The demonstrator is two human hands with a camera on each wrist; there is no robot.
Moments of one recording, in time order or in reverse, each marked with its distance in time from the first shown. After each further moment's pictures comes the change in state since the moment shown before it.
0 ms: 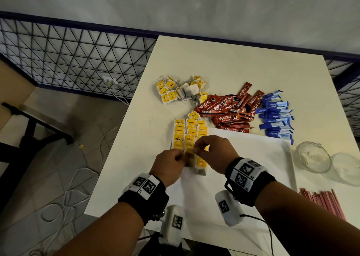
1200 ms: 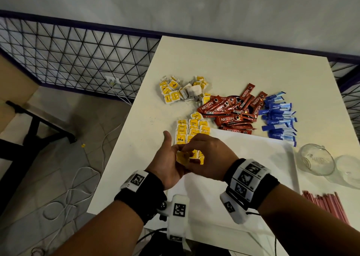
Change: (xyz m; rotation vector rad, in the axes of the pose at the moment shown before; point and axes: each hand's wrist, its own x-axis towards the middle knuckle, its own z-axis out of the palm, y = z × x) left_hand -0.003 0.019 -0.015 -1.402 -0.334 -0.396; right_hand -0.007 -0.021 0.001 -0.072 0.004 -0.463
